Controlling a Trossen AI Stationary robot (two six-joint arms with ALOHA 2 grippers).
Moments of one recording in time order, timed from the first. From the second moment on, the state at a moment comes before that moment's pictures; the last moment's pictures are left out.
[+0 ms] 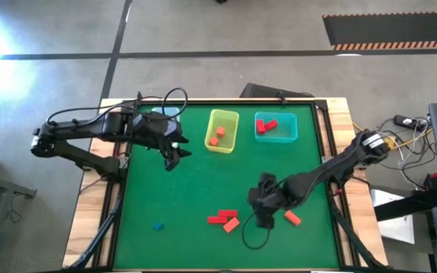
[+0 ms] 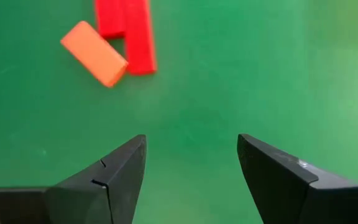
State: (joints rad) left arm 0.04 1.15 1.30 -0.84 -0.05 -0.31; right arm 0.45 1.65 1.21 -0.75 0.19 0.53
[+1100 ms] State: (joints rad) left arm 0.04 1.16 1.30 -0.85 -0.05 -0.31; right arm 0.36 1.97 1.22 -0.31 0.20 0.37
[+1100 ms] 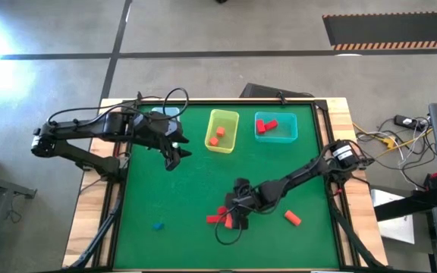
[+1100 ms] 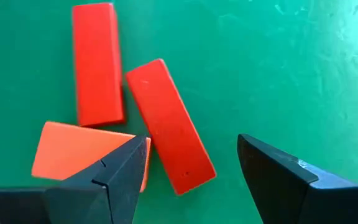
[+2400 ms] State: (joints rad) left arm 0.04 1.16 1.30 -0.85 -0.06 -0.30; right arm 0.22 1.96 1.22 -0.35 -0.04 0.25
